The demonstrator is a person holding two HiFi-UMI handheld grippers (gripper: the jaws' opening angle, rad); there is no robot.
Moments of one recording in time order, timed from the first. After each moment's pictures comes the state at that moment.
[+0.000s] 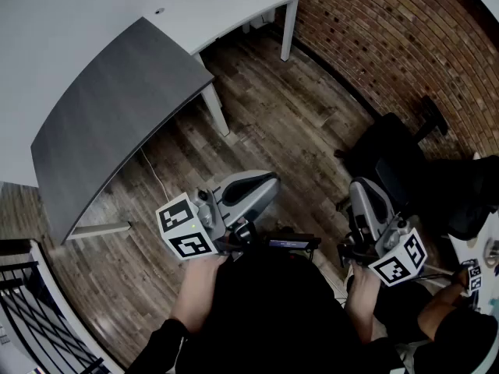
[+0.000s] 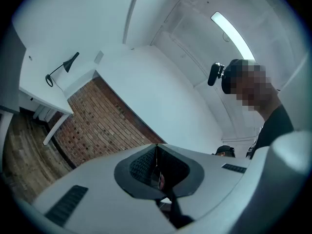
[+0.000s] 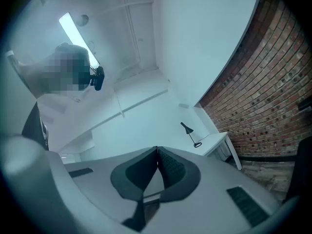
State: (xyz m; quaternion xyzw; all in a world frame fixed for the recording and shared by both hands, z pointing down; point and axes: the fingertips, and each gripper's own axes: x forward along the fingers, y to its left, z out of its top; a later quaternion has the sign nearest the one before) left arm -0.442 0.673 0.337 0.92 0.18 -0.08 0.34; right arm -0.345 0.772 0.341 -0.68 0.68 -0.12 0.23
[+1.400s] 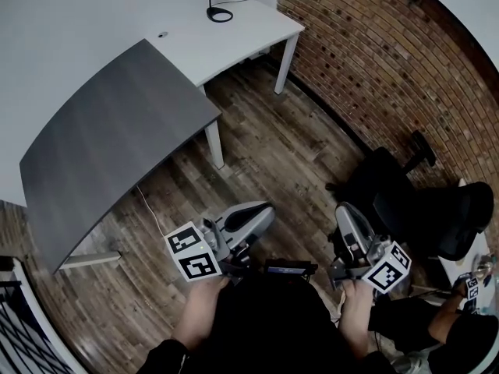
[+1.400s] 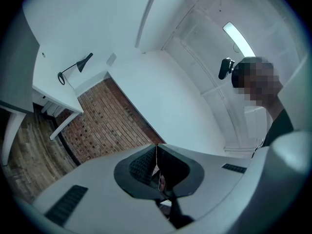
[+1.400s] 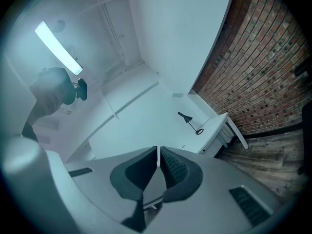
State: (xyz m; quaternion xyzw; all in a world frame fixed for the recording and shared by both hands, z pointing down) left arm -0.466 0.594 0.367 0.90 0.16 -0.07 0.39; right arm -0.363 0.690 0.367 -0.66 0.67 -0.21 0.28
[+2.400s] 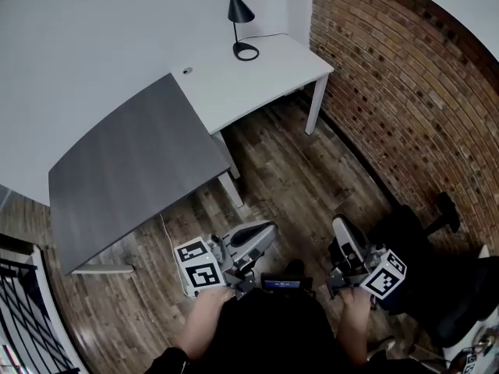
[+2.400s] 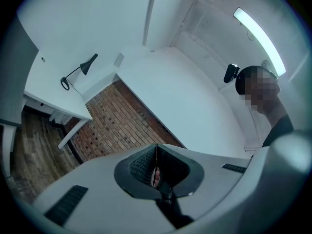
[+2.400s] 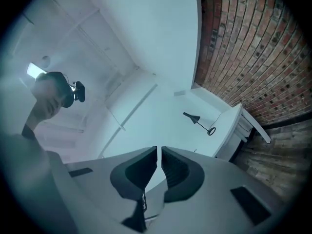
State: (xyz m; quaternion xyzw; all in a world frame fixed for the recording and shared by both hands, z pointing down) left arm -0.308 0.526 0.369 0.92 0.08 -0.05 0.38; right arm -0.190 0.590 0.371 -0.55 0.72 -0.24 0.35
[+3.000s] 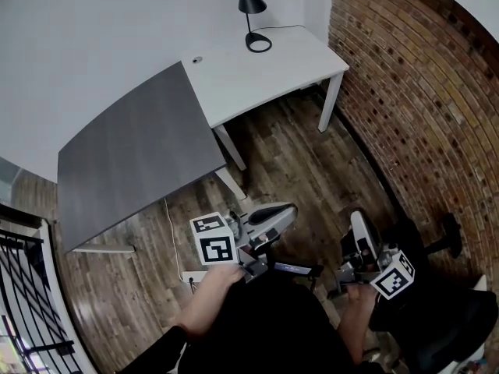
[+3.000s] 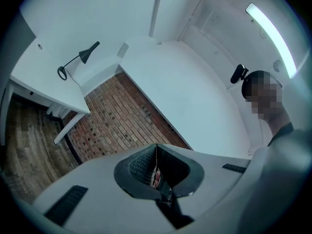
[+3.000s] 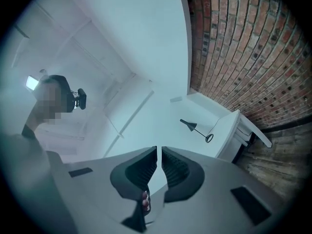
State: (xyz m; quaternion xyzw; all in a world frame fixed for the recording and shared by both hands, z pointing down) left arm -0.195 0.513 0.374 0.91 0.08 -0.03 0.40; right arm -0.085 0.582 0.374 -0.54 0.71 -0.23 0.38
